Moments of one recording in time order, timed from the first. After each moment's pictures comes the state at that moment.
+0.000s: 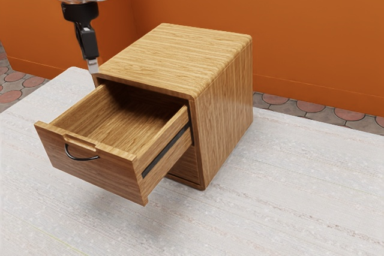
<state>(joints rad) 0.05 -0.02 -0.05 -1.48 0.01 1.34 0.66</state>
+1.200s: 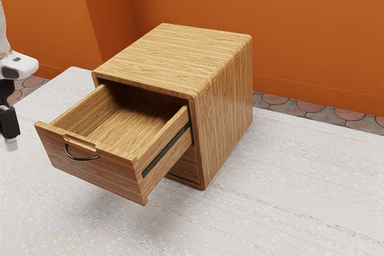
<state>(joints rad) 0.18 -0.65 0.01 -2.29 0.09 1.43 0.50</state>
